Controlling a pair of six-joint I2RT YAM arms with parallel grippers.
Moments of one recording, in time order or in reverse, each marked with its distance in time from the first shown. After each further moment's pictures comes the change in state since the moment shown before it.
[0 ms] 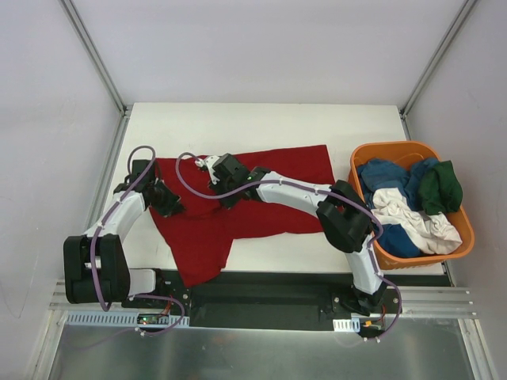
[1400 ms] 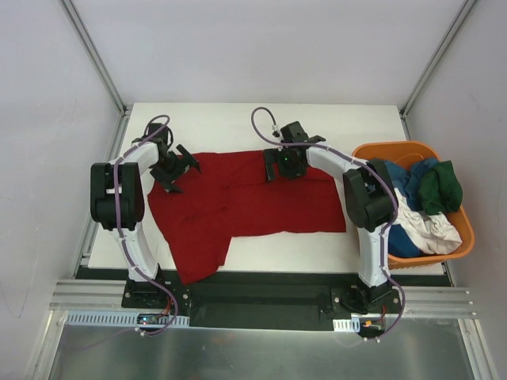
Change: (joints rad) left arm -0.032 0.595 0.526 -0.089 -0.010 0.029; right arm -0.483 -0.018 -0.099 -0.146 -0.092 0.113
